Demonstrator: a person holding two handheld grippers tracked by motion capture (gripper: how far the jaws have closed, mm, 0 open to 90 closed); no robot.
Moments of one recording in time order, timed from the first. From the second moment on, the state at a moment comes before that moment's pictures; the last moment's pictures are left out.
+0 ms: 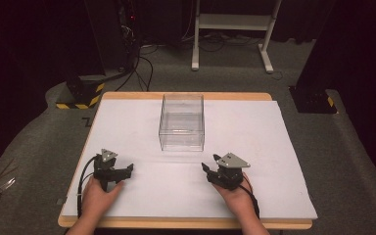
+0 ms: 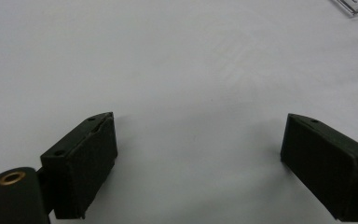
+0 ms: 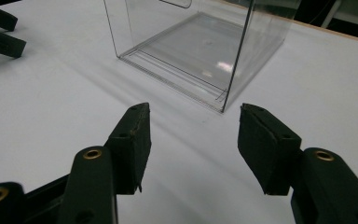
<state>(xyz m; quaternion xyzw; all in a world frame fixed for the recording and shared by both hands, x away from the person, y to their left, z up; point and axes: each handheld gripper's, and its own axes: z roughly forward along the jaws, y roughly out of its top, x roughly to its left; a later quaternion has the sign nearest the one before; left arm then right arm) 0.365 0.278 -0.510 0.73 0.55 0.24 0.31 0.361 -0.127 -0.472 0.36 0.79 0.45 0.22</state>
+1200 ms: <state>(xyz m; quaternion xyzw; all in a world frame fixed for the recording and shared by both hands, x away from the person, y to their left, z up) 0.365 0.278 -0.510 0.73 0.55 0.24 0.31 0.420 -0.071 -0.458 0.36 0.78 0.48 0.19</state>
